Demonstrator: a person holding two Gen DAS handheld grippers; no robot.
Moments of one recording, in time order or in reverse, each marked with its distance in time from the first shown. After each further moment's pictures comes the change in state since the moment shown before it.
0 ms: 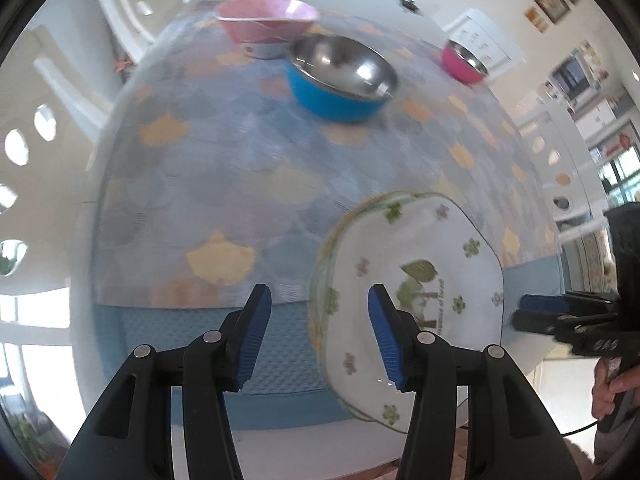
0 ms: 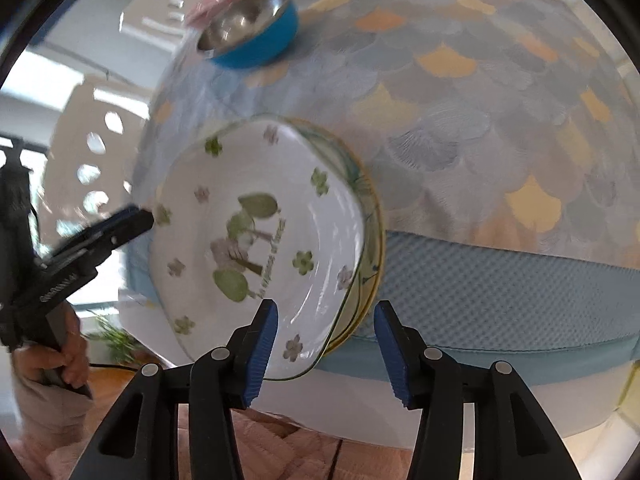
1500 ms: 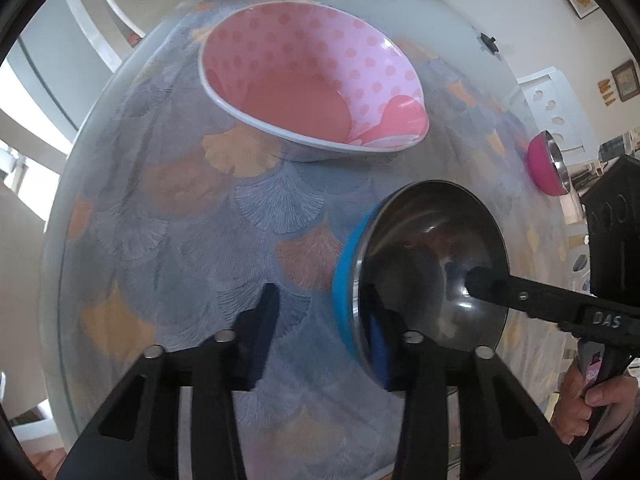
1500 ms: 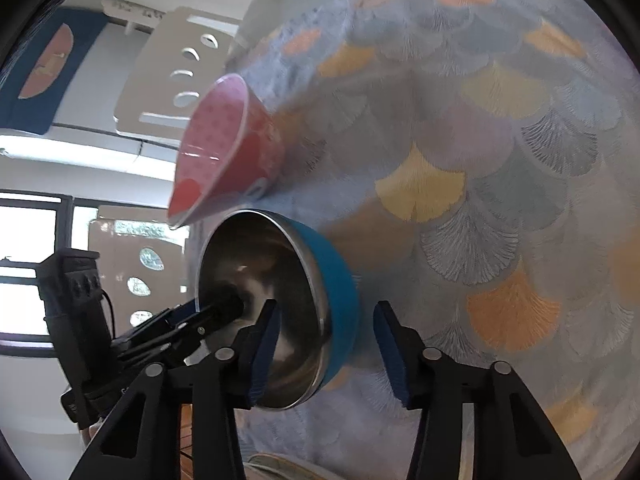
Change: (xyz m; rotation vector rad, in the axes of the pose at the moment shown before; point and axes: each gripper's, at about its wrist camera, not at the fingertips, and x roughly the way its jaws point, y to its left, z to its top) left arm 0.107 0.029 0.184 -0.190 0.051 -0.006; right arm 0.069 0.009 0.278 -0.007 0.008 0.275
